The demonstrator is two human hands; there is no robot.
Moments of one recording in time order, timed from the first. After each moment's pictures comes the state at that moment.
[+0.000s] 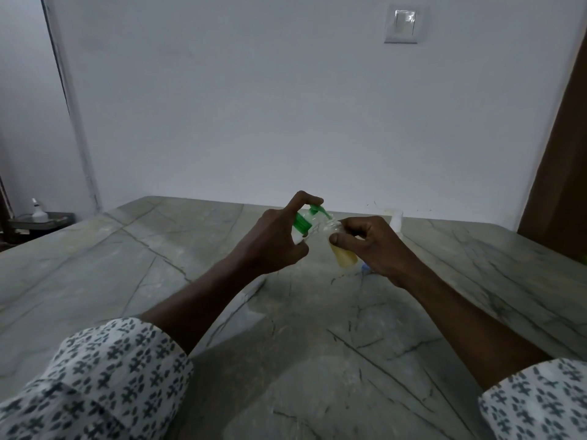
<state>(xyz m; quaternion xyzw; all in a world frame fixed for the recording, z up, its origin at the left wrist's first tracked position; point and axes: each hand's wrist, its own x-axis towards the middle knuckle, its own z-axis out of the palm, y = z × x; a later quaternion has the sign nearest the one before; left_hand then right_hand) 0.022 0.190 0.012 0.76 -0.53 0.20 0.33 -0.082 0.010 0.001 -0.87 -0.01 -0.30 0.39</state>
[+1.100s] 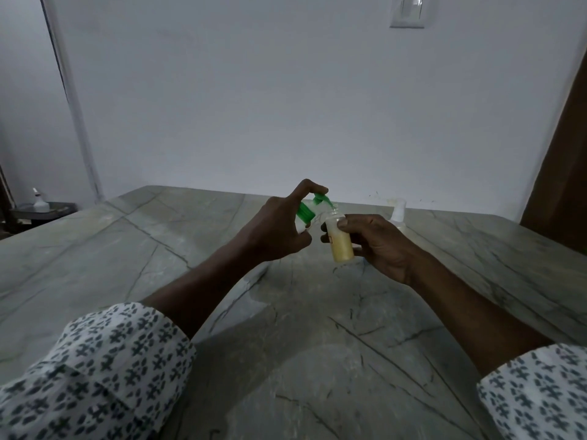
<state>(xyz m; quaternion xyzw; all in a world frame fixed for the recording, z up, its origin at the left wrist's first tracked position) 0.020 0.190 0.014 0.76 -0.53 0.20 0.31 -0.083 0.008 -0.007 -0.77 0.00 -0.17 0.62</state>
